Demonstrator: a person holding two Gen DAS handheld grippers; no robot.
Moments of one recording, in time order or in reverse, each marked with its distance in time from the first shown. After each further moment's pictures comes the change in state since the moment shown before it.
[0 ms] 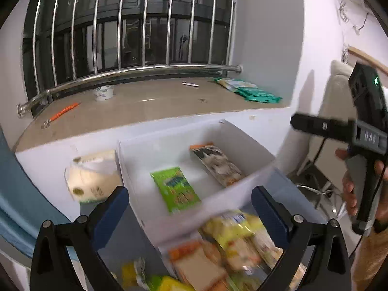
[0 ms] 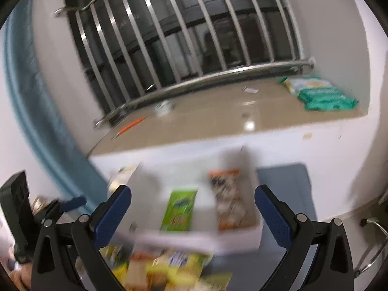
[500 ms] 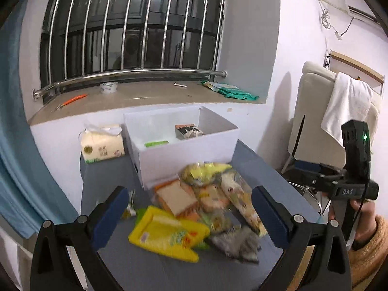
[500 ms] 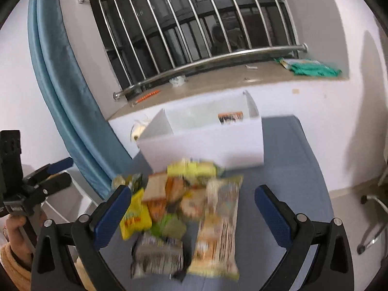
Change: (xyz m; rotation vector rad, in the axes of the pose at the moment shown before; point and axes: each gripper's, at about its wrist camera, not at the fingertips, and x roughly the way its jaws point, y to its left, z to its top) left arm -0.119 -0.027 -0.104 -0.014 -0.055 -0.040; right arm -0.094 0.025 -0.156 -0.016 0.018 -0.005
